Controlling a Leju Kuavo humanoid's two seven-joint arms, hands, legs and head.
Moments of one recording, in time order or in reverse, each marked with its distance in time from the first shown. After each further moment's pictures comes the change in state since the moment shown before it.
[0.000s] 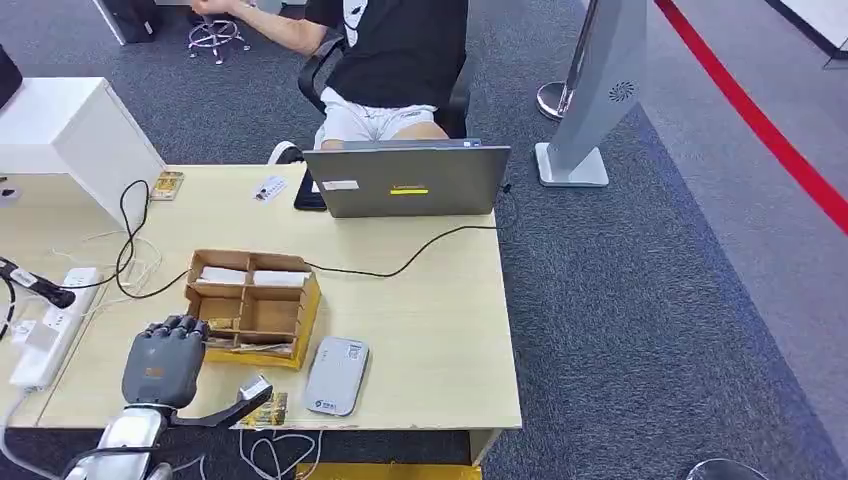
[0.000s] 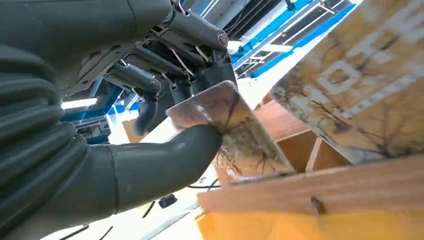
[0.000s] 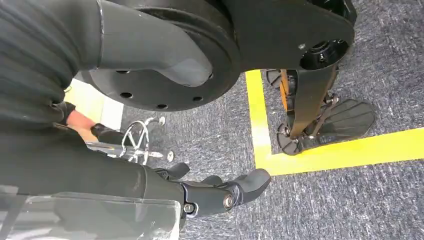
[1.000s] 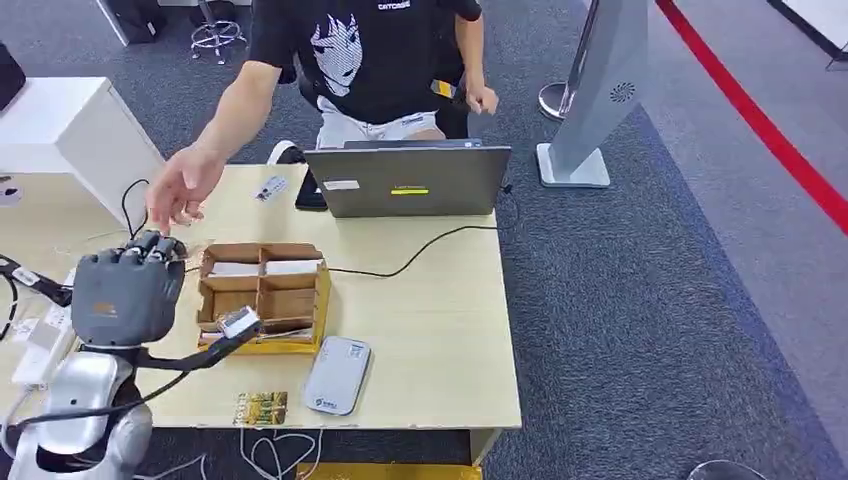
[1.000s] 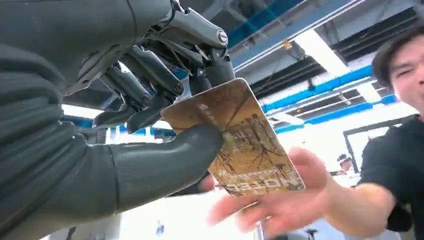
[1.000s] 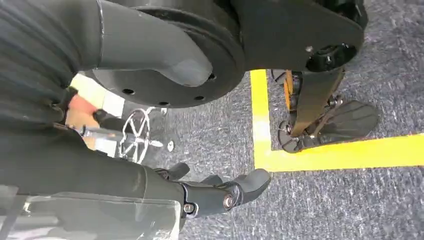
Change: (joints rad) left arm -0.135 -0.101 0.138 -0.328 0.000 -0.124 -0.184; right arm -0.001 0.003 -0.035 -0.002 0.108 0.041 -0.002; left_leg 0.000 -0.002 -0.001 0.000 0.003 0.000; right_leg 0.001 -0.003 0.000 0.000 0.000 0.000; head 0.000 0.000
